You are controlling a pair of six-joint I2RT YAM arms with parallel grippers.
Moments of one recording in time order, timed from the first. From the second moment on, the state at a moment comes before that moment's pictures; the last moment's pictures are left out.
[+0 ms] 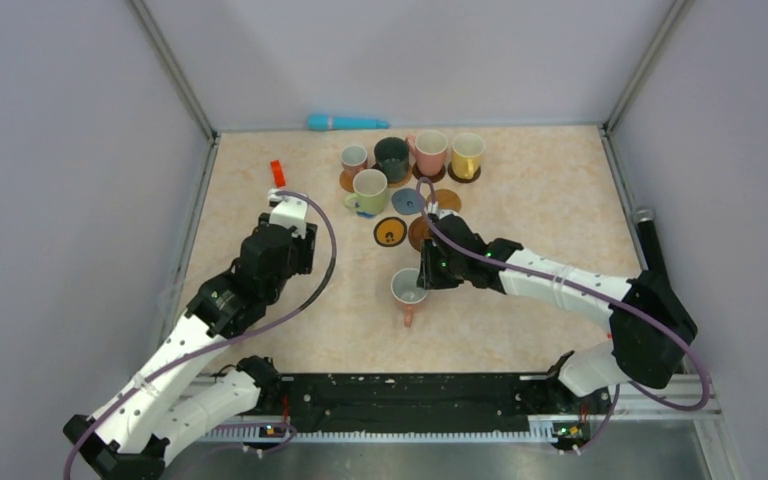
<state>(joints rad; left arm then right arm) -0.62 0.78 0.87 -0.58 -0.46 -0.08 0.84 1.42 0.93 -0.38 0.02 0.65</state>
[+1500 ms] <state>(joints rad) -0.62 0.73 0.86 -0.58 -0.47 -0.08 0.42 2.04 1.84 -0.73 0.23 0.39</state>
